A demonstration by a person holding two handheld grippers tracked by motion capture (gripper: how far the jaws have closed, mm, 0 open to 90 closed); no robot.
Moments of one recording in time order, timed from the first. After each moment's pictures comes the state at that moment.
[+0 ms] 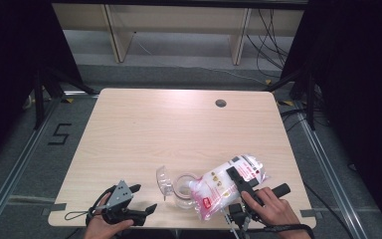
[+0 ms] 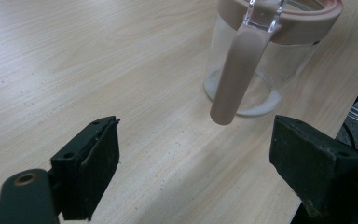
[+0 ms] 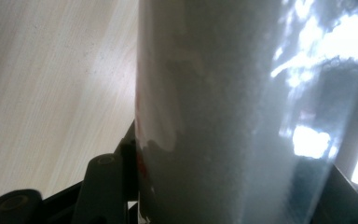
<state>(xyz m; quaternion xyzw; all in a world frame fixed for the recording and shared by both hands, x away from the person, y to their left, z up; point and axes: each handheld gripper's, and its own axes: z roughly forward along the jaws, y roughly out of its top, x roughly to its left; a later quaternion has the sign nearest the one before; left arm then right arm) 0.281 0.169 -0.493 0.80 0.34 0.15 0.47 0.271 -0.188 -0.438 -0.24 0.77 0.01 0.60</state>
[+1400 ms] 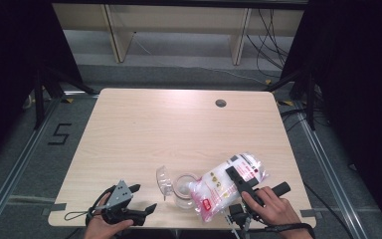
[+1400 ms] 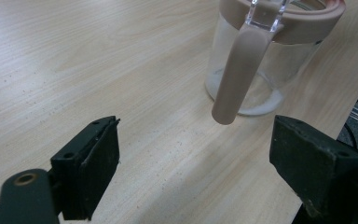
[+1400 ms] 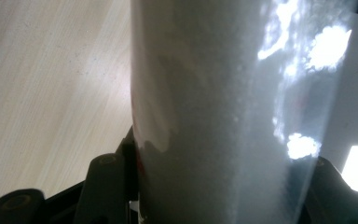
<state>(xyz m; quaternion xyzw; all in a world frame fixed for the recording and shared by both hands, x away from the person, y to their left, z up) 0.281 0.170 -0.492 0.80 0.34 0.15 0.46 0.270 -0.190 -0.437 -0.25 0.76 0.01 0.61</state>
